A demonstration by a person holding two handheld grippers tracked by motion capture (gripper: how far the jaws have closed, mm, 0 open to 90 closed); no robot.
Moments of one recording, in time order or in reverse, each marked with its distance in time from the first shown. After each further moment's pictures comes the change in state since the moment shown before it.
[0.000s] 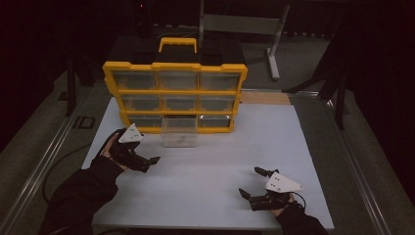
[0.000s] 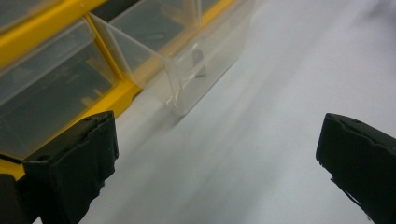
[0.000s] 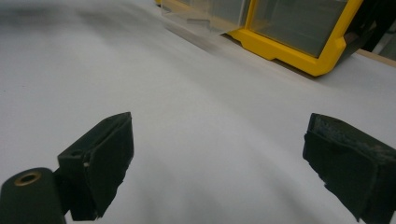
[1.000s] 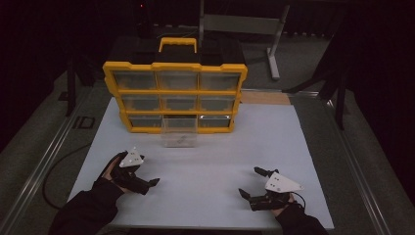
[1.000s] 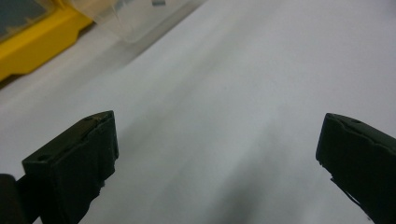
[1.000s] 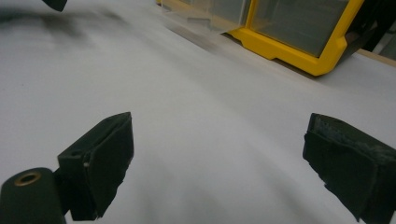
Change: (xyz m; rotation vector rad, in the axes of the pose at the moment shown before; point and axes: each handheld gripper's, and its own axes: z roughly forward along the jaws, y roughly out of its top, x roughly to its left) left arm -0.029 -0.059 0.019 0.018 -0.045 -0.027; right arm 0.000 0.000 0.001 0.005 0.002 -0.002
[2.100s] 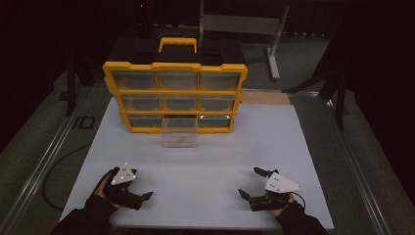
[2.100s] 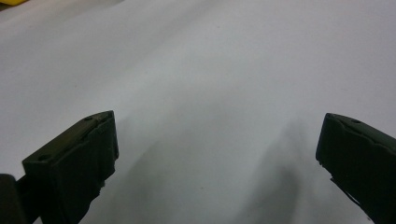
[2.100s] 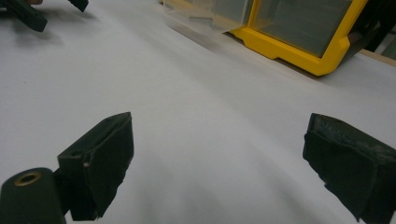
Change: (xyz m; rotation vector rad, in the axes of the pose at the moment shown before) left arm -0.015 -0.044 -0.007 -0.006 0.025 -0.054; right arm 0.000 0.000 0.000 0.004 0.007 -0.011
